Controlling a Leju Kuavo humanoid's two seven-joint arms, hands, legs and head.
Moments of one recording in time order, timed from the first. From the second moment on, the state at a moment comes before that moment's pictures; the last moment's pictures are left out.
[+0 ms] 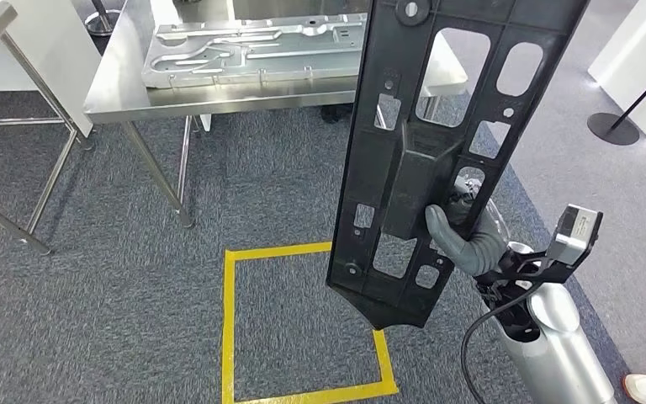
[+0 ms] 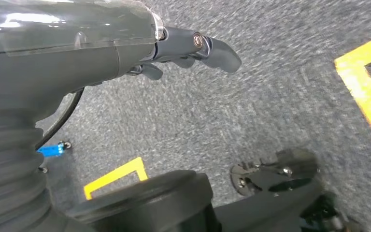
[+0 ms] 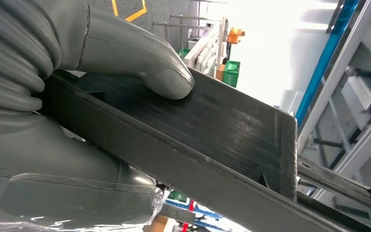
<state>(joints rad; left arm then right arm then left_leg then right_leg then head) -0.09 -0.18 0.65 -0.20 -1.11 0.20 -0.02 -0.27 -0.33 0.22 -1.86 -0.47 0.43 -0.29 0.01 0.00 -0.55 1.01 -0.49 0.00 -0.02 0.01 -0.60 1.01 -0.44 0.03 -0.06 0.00</state>
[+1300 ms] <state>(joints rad) -0.09 -0.18 0.65 -0.20 -1.11 0.19 -0.02 -0.25 -0.34 0.18 -1.85 -0.48 0.45 -0.29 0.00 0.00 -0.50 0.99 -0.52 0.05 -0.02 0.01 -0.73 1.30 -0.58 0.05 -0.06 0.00</state>
